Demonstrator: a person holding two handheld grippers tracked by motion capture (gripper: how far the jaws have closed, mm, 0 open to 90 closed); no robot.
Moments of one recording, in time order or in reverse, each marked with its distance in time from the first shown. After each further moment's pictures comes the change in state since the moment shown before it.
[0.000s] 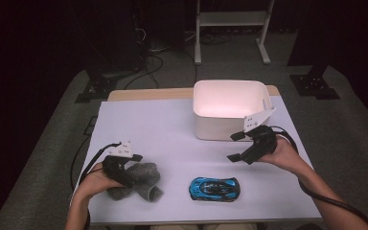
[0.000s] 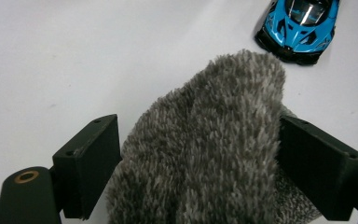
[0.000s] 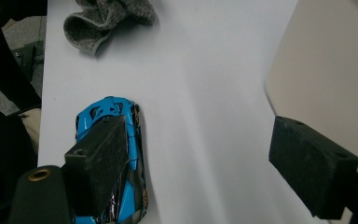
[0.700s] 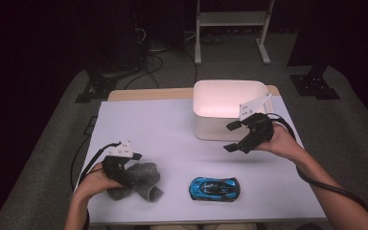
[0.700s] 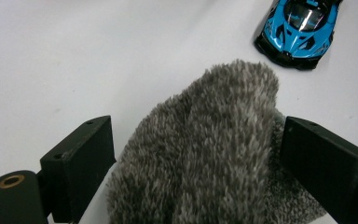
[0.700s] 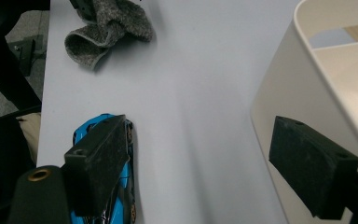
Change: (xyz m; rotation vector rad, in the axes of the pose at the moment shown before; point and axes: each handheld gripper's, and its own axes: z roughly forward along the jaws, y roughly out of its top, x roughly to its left) left arm -0.005 0.005 -0.003 -0.007 0.008 0.012; right arm -0.009 0.037 -0.009 0.021 0.000 -0.053
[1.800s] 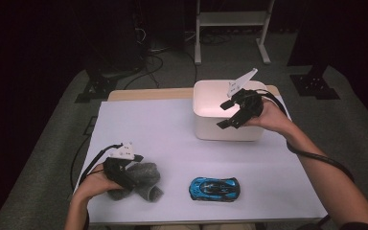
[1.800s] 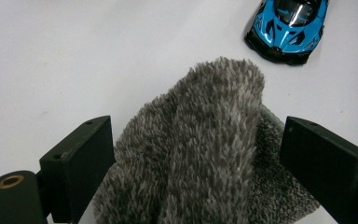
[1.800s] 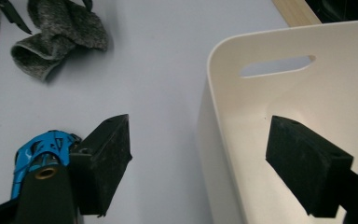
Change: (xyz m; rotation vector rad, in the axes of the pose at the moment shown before) left arm -0.004 0.000 0.002 0.020 -0.016 0.025; right arm -0.054 0.041 0.007 0.068 -0.045 -0.019
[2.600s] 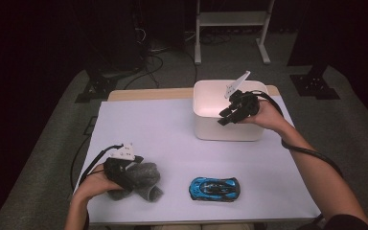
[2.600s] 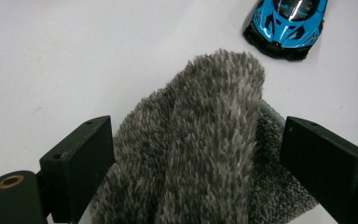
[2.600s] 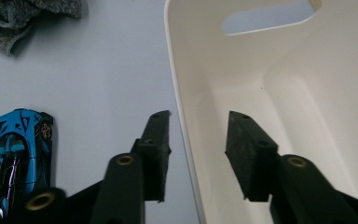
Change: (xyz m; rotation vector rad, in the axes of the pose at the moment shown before) left arm 0.000 -0.002 0.001 0.008 -0.013 -0.007; right arm -0.027 -0.017 0.026 0.094 0.022 0.036
